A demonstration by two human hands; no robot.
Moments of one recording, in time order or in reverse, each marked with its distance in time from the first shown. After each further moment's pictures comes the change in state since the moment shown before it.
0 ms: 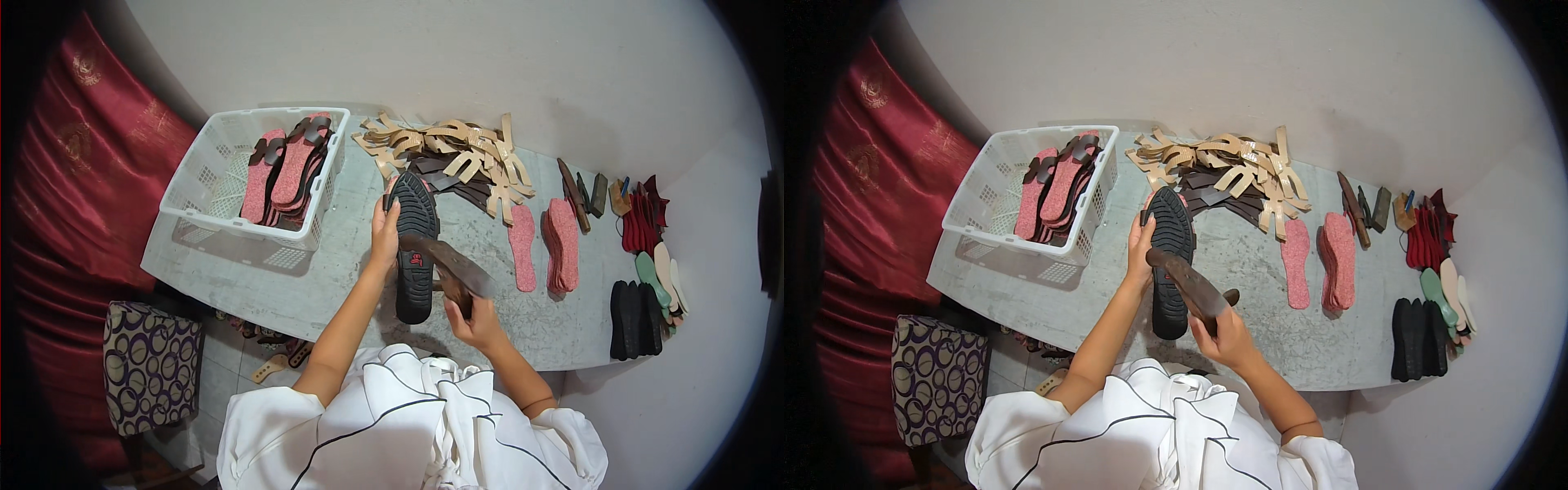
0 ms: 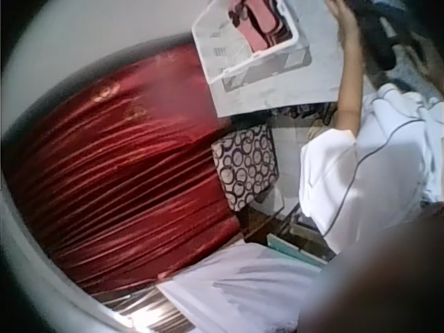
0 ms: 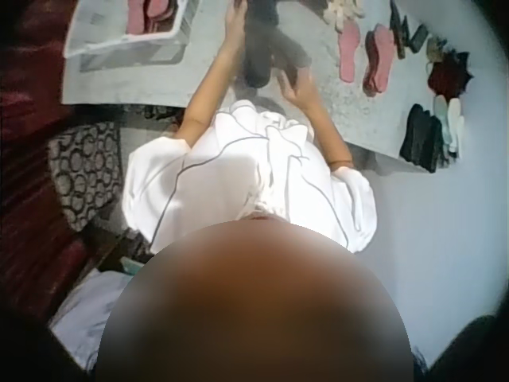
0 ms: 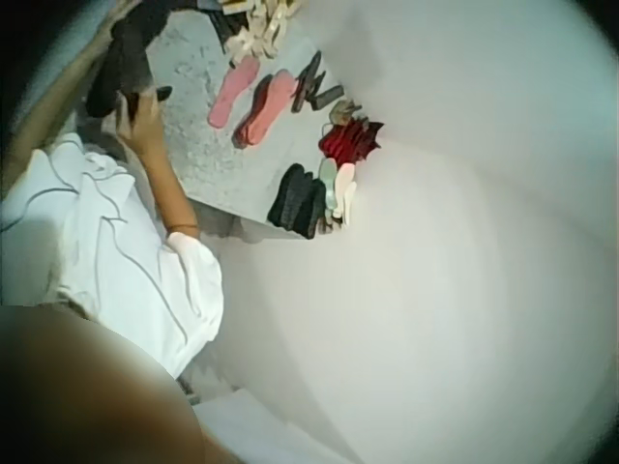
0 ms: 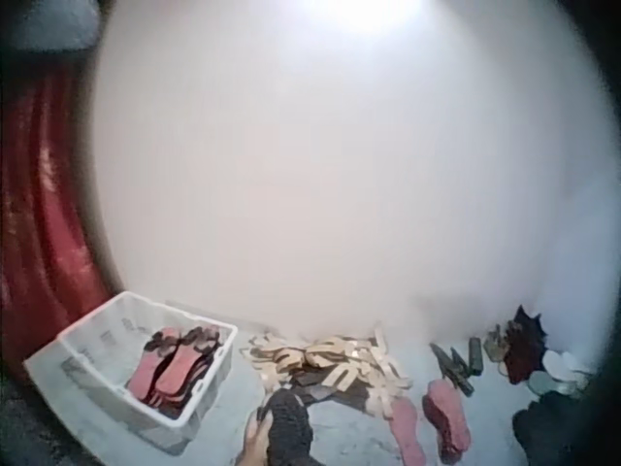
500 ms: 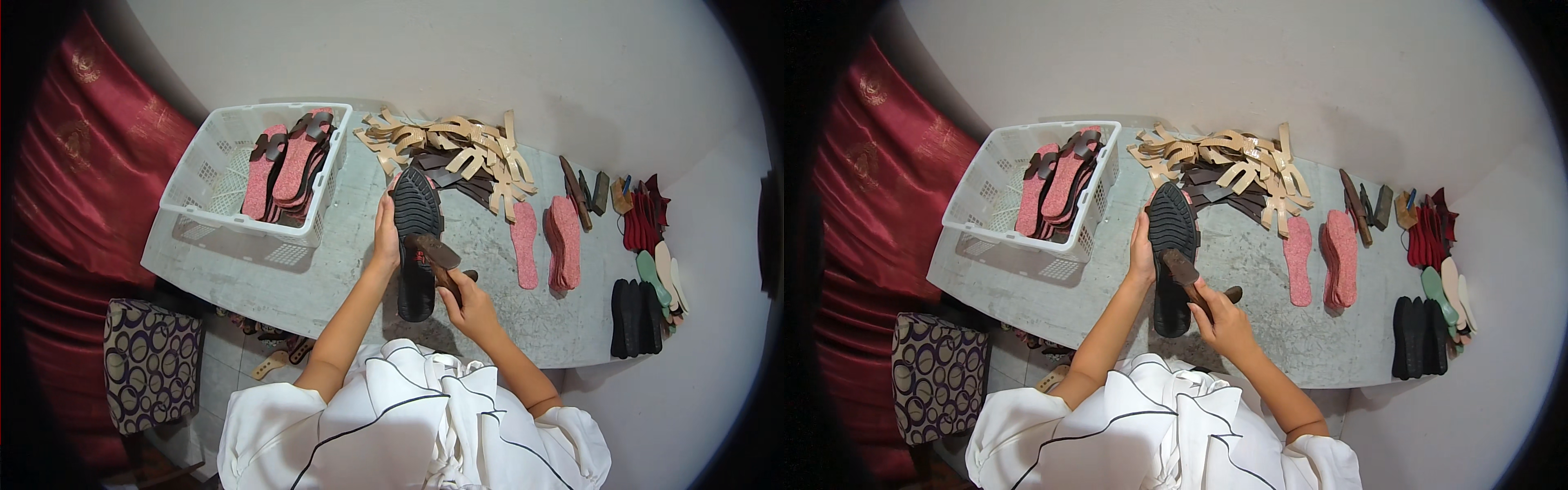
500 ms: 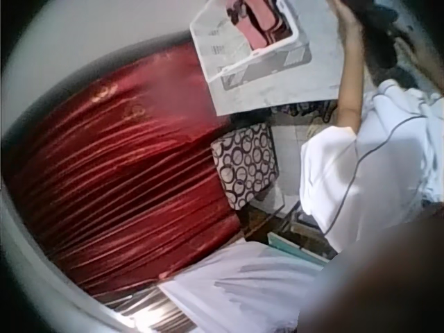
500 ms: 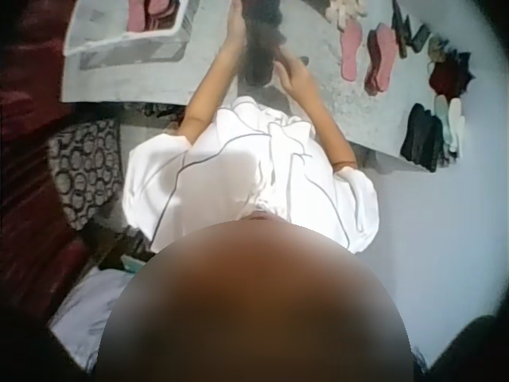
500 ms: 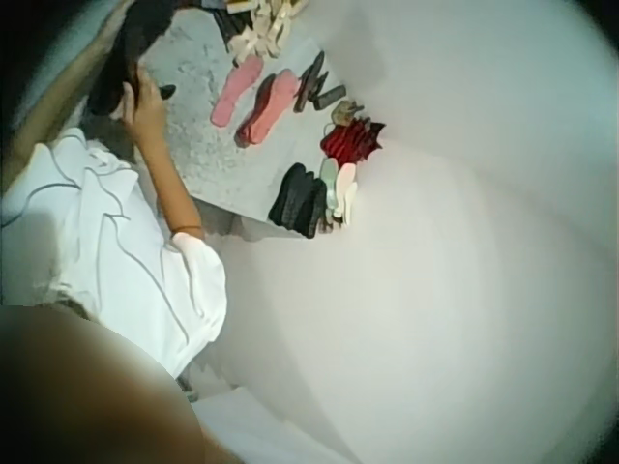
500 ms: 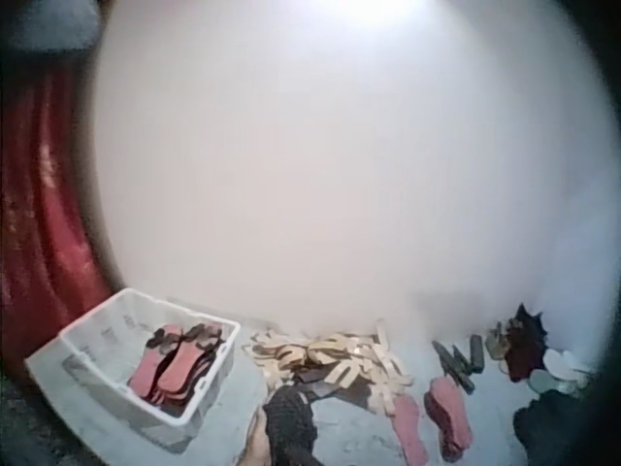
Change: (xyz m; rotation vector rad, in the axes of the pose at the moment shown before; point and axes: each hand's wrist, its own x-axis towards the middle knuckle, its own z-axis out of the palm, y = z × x) left_hand -0.003 0.020 0.010 -0.211 -0.060 -0.142; right_hand -0.008 0.023 0.016 -0.232 -0.083 0.091
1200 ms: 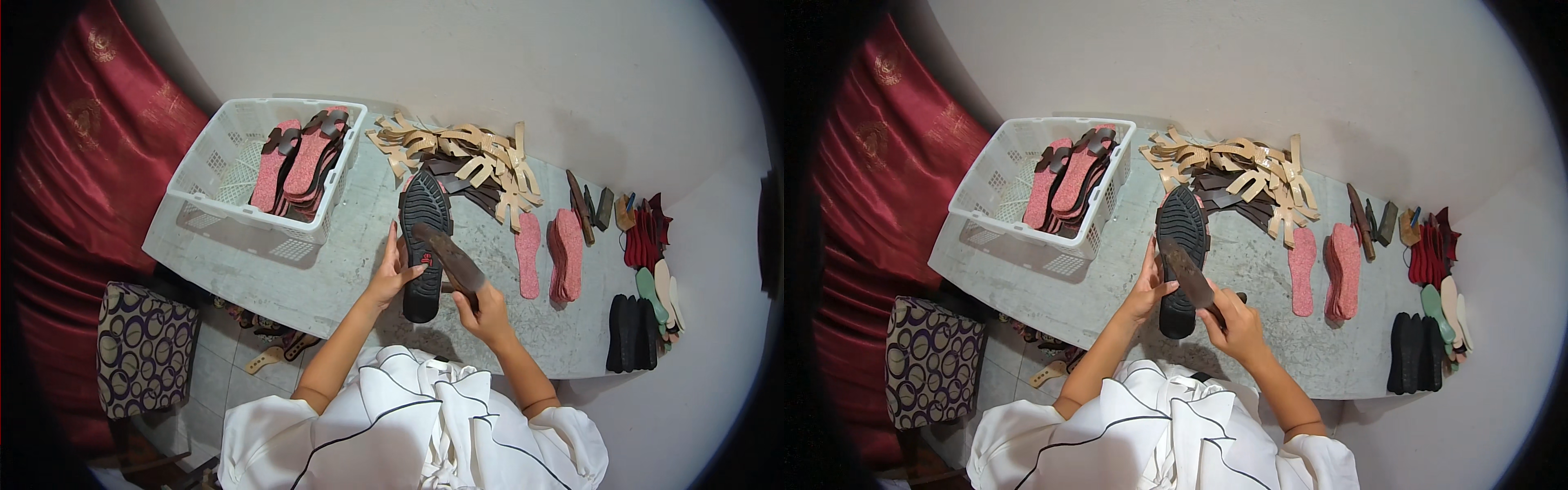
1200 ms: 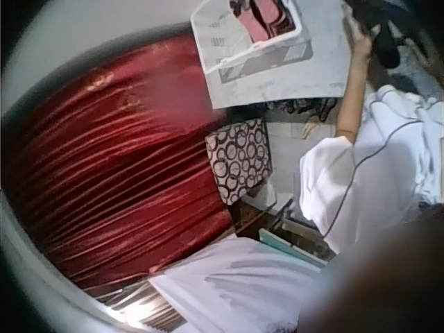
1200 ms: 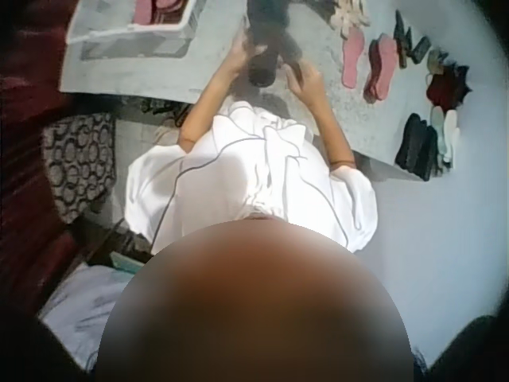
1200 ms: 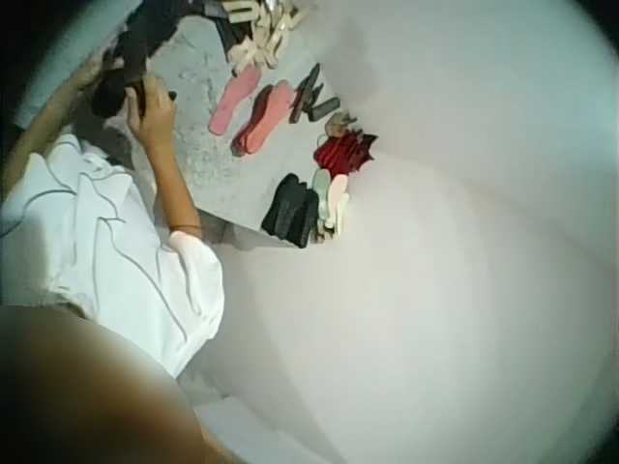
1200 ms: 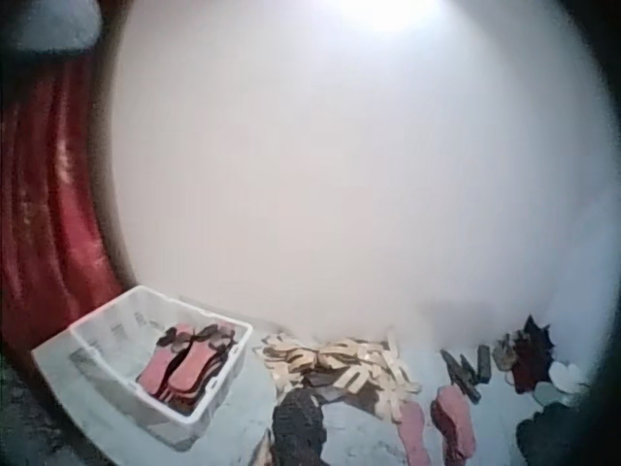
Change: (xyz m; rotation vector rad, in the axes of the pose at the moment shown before) left_hand -0.068 0.008 -0.022 0.342 -0.160 -0.163; right_hand 0.014 -0.008 -0.021 0.014 -0.016 -0.120
